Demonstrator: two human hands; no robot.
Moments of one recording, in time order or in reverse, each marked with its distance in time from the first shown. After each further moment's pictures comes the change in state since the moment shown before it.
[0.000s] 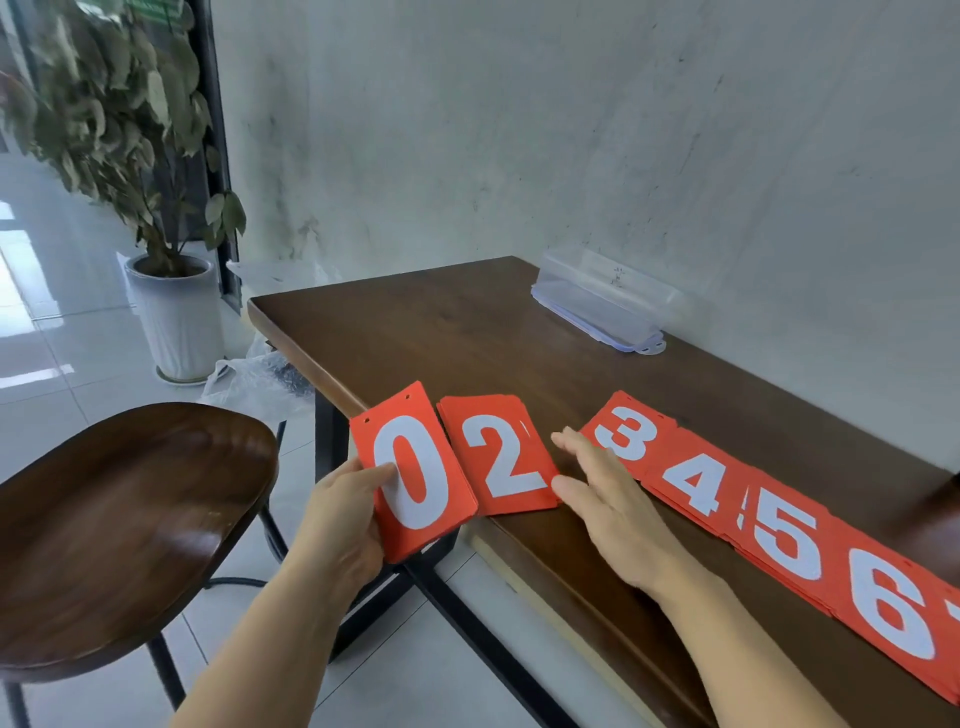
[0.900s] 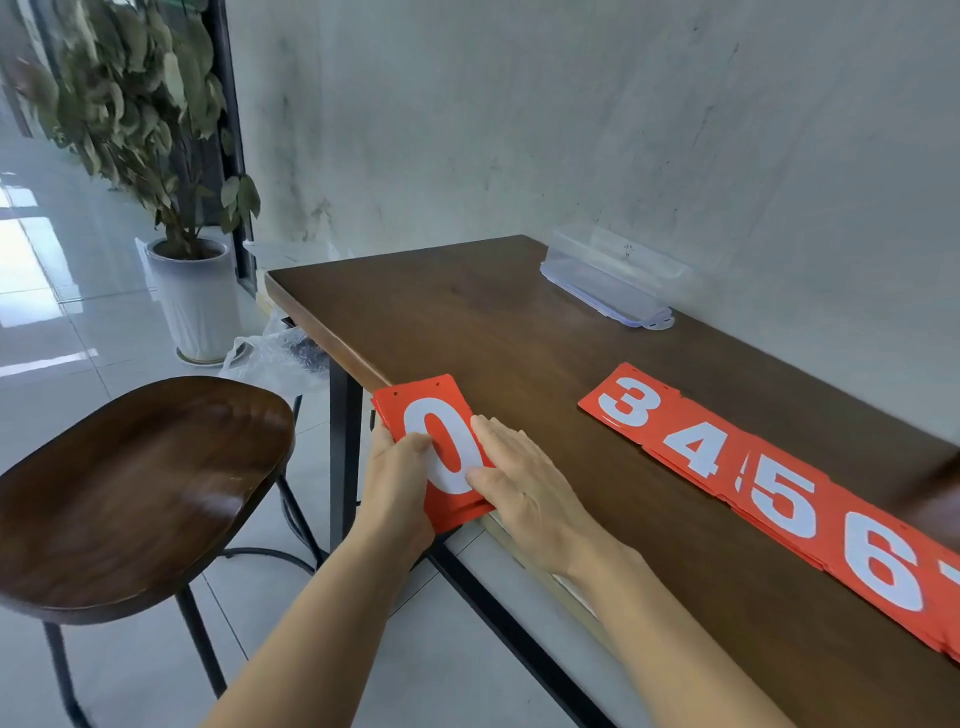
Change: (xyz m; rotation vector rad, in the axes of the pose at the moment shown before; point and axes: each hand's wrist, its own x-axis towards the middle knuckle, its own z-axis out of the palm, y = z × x) left_hand -0.038 -0.020 0.027 -0.047 -0.050 0.153; right_hand -0.014 -0.043 0.051 -0.100 -0.148 -0.235
